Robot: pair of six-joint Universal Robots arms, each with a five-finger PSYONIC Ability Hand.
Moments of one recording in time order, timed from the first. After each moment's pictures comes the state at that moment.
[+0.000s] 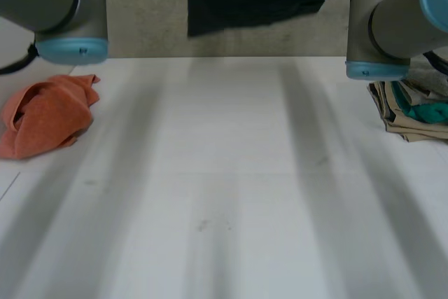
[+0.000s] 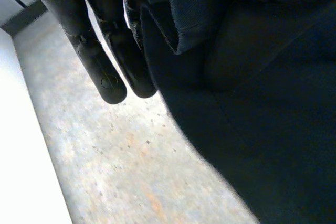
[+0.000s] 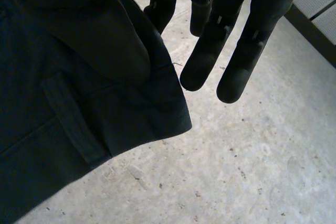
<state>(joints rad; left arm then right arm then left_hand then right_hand) 4.24 -2.14 -0.62 3.55 -1.72 3.60 2.03 -0.97 0.75 -0.63 1.70 2.57 1.16 1.20 1.19 1.20 0.97 1.11 0.34 1.19 1.20 1.01</state>
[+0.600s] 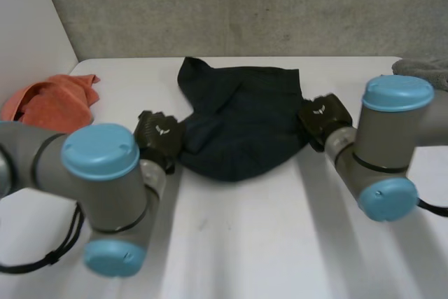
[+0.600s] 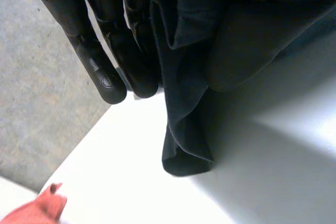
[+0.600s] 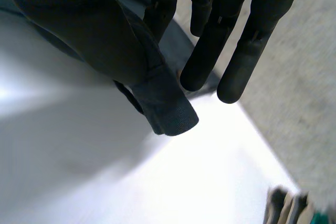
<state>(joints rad) 4.08 -2.09 -1.54 3.45 -1.85 3.65 2.01 -0.92 1.28 -0.08 1.58 2.52 1.16 1.20 1.19 1.20 0.97 1.11 0.34 1.20 1.20 1.01</state>
